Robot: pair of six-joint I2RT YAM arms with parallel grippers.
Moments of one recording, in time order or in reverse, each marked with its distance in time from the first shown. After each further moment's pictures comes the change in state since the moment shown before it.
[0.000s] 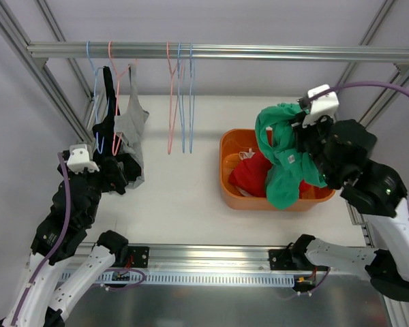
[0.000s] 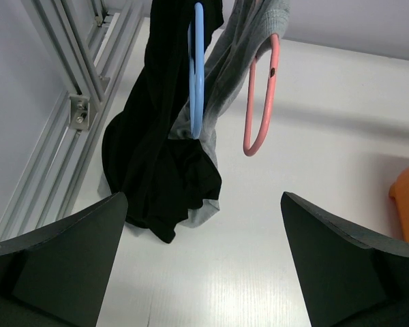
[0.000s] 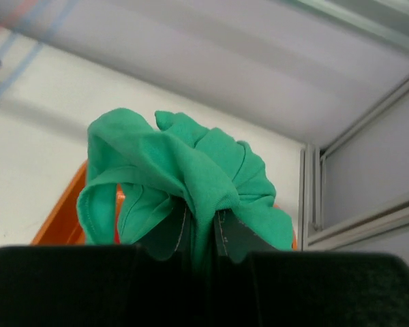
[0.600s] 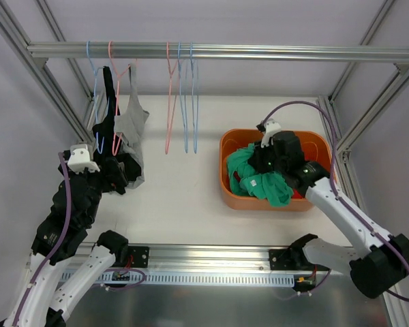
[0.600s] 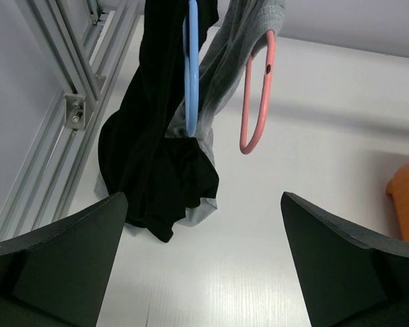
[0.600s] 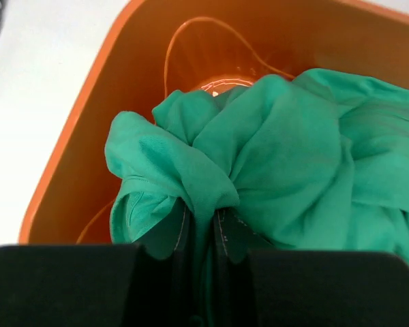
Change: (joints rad) left arm 0.008 -0.002 -0.005 0.000 0.024 0.000; right arm -0.413 0.077 -0.734 0.341 -0.689 0.359
